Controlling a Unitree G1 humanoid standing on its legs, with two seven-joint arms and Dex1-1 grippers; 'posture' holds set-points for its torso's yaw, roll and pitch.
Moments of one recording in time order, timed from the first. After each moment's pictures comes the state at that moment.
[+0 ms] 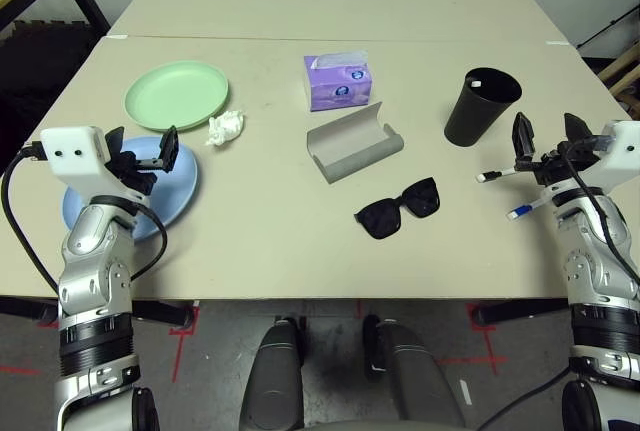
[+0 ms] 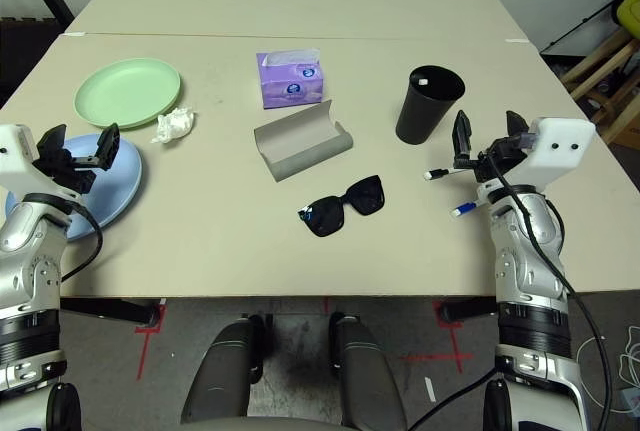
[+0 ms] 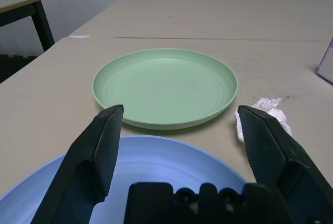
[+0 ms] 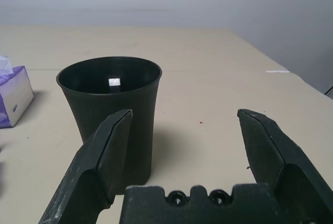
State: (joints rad) left arm -0.27 0.46 0.43 0.06 -0.32 0.15 -0.28; right arm -0.31 -0.36 -0.34 0.14 0.31 -0.03 0.23
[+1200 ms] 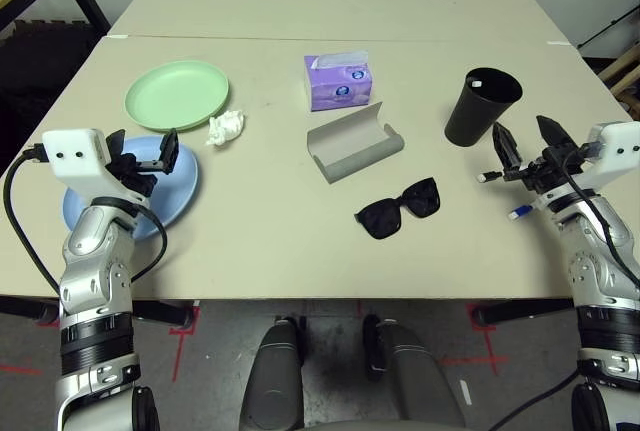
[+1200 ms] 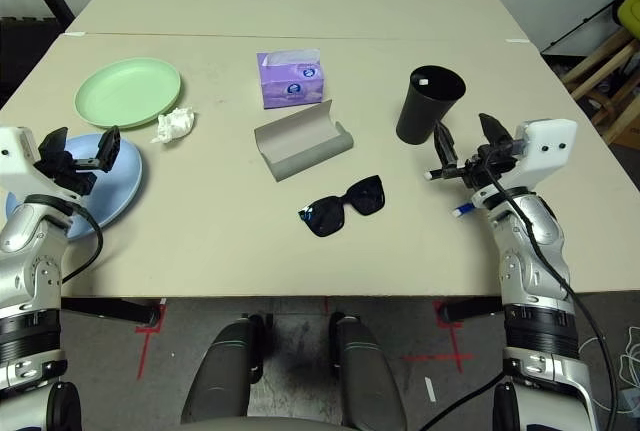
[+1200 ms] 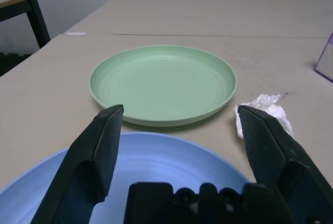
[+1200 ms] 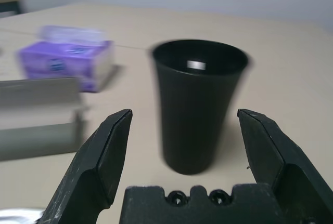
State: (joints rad) left arm -0.28 0.46 0.43 0.09 -0.32 0.14 -0.30; right arm -0.29 -0.44 -0.28 0.14 0.38 -0.01 0.59
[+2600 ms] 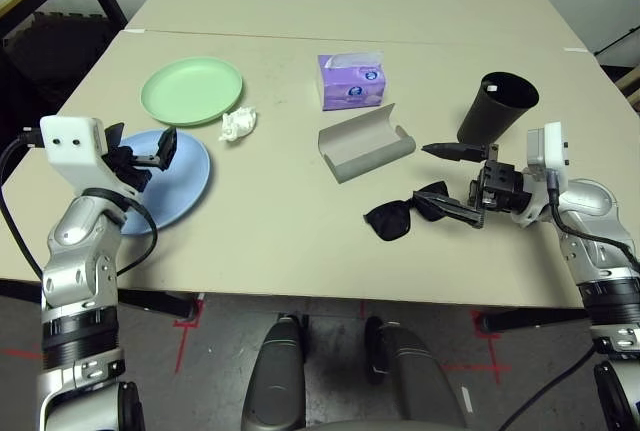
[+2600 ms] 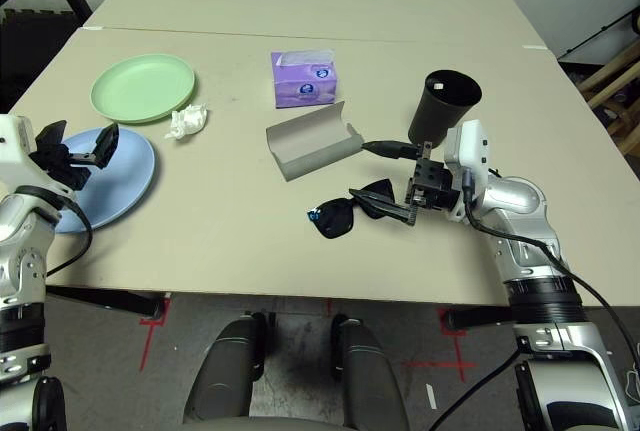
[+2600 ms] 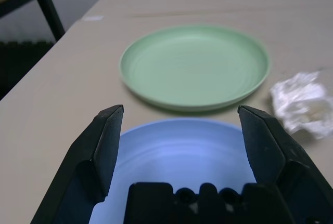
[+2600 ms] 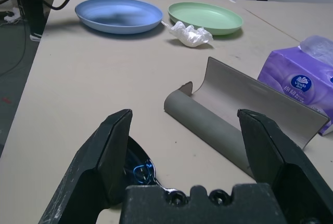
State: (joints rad) left arm -0.32 0.62 0.42 0.12 -0.31 0.31 -0.33; right arm -0.40 -0.54 -0.05 0.19 0.42 -0.10 1.24
